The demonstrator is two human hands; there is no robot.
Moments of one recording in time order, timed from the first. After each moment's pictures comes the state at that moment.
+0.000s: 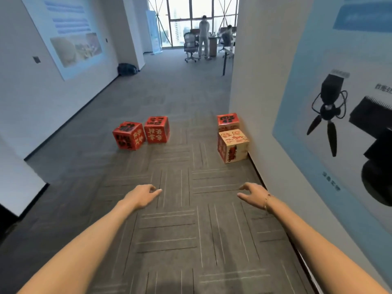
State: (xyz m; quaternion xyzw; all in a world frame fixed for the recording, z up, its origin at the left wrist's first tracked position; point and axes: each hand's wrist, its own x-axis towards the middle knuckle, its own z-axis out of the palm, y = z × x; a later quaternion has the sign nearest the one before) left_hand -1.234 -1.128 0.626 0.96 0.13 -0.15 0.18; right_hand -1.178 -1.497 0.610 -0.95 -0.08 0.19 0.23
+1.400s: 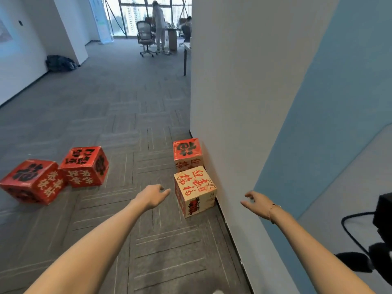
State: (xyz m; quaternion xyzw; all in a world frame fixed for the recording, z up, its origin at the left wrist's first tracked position) left_hand -0.411 -1.341 0.586 0.95 0.05 -0.20 0.22; right_hand -0.451 -1.689 0.591 -0.94 0.08 0.20 0.25
